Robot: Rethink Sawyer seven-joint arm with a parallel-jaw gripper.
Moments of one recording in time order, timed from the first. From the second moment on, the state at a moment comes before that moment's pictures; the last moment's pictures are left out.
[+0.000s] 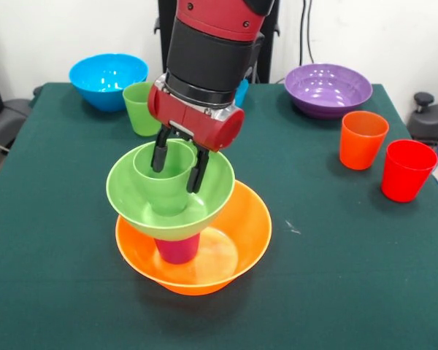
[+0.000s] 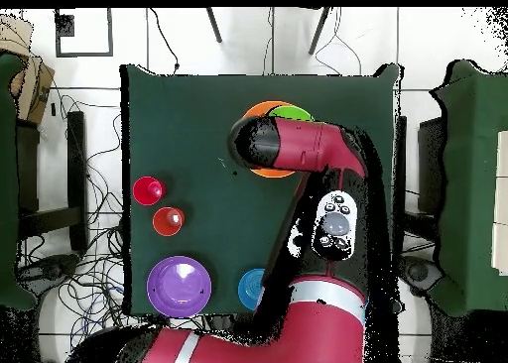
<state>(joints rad) -0.14 -0.49 -0.18 1.28 -0.10 0.57 2.24</state>
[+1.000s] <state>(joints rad) -0.12 -0.73 -0.18 1.42 -0.06 0.57 2.24</state>
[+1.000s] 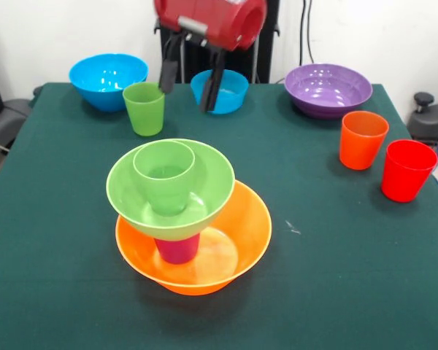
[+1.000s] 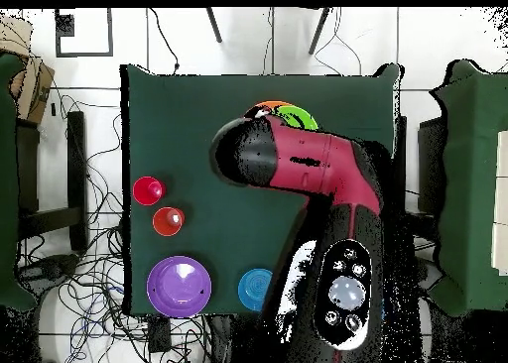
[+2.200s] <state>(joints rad) 0.10 -0.64 -0.24 1.52 0.05 0.41 2.29</state>
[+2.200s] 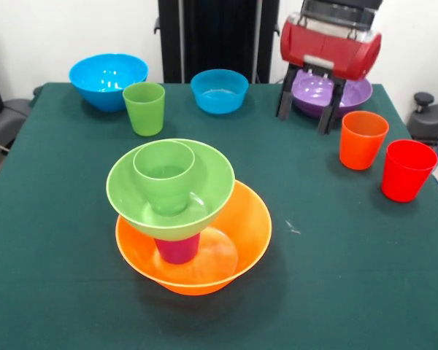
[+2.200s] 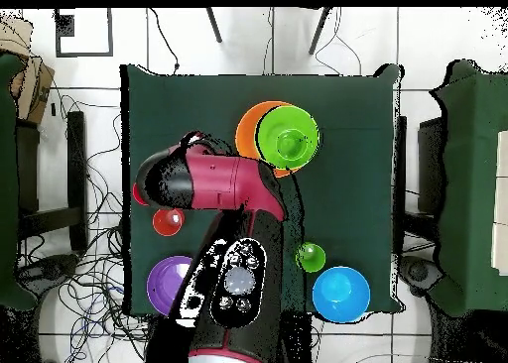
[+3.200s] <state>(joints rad) 0.23 -0.64 -0.25 1.83 0.06 0.20 2.30</state>
